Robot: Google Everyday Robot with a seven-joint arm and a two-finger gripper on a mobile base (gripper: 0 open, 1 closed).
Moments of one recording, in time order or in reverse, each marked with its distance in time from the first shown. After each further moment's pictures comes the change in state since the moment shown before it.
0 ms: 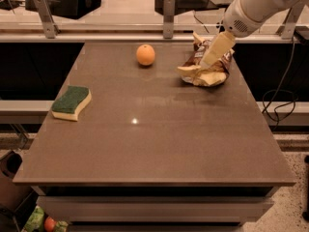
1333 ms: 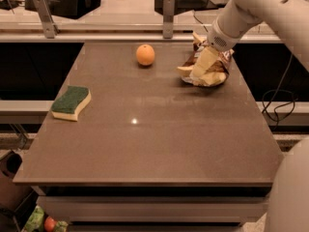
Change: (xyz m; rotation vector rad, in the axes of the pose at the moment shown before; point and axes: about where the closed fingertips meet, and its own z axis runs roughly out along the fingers) arm 0.020 0.001 0.069 -0.027 0.126 0.043
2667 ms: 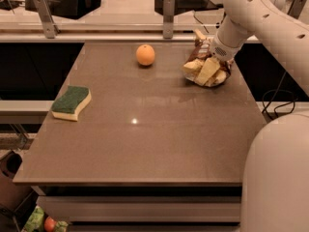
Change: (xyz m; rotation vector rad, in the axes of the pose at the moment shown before) arm 0.039 -0.017 0.048 -0.004 0.133 0.089
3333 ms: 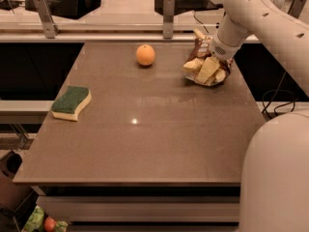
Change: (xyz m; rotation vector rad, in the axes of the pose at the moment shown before) arm -0.001 0.000 -0.002 -0.003 0.002 -0.001
